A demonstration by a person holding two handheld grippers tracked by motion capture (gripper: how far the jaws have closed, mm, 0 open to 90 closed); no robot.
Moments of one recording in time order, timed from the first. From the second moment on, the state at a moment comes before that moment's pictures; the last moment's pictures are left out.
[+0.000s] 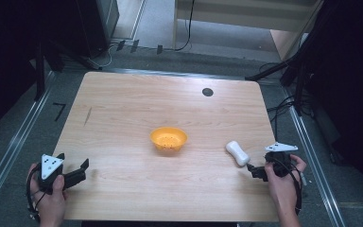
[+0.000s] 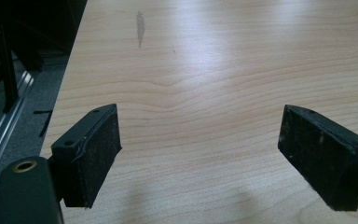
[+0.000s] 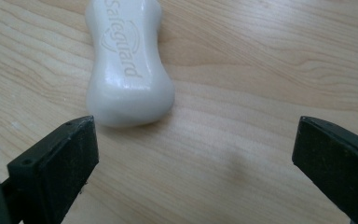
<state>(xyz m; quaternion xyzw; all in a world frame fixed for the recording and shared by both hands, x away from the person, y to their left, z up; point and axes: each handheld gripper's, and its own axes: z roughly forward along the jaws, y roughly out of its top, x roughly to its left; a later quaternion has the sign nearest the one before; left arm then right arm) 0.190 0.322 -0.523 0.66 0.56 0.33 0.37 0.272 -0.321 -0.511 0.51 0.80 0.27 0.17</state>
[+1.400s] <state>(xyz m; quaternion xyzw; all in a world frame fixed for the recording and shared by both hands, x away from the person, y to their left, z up) 0.190 0.323 -0.523 0.66 0.56 0.33 0.38 0.326 -0.275 -0.505 0.49 0.84 0.20 0.10</state>
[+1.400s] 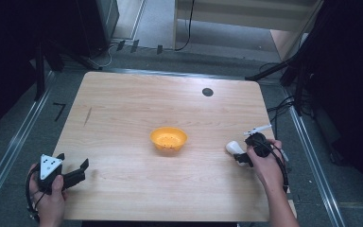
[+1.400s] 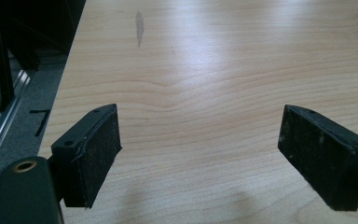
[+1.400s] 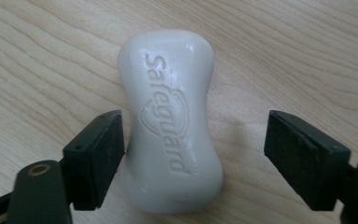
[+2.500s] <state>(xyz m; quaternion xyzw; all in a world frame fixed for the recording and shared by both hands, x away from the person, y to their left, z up) 0.190 0.323 -0.522 0.66 0.56 0.33 0.37 0.338 -0.254 -0.512 0.48 0.86 0.16 0.07</state>
